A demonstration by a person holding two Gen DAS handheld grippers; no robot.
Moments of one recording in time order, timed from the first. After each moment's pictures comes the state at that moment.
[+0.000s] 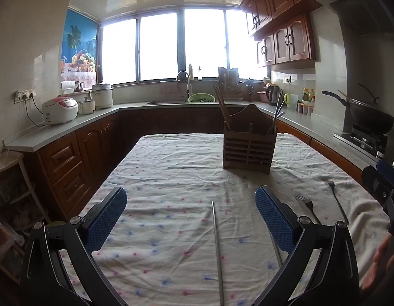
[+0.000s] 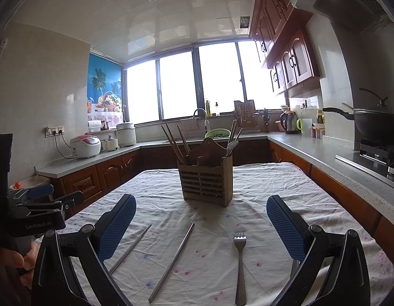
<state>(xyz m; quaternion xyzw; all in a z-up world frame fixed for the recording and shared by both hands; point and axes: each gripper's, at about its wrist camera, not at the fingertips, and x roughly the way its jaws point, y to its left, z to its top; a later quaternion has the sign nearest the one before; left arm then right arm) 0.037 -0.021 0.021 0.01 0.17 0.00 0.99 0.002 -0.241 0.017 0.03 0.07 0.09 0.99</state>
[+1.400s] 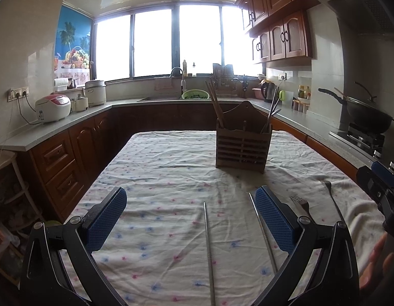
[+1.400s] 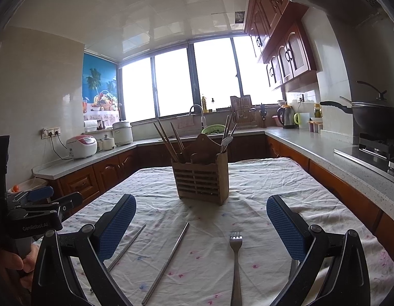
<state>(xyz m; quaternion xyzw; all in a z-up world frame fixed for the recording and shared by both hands) 0.056 -0.027 0.018 0.01 0.18 -0.02 0.98 0.014 -0.248 0.012 0.04 0.08 0.09 0.99</state>
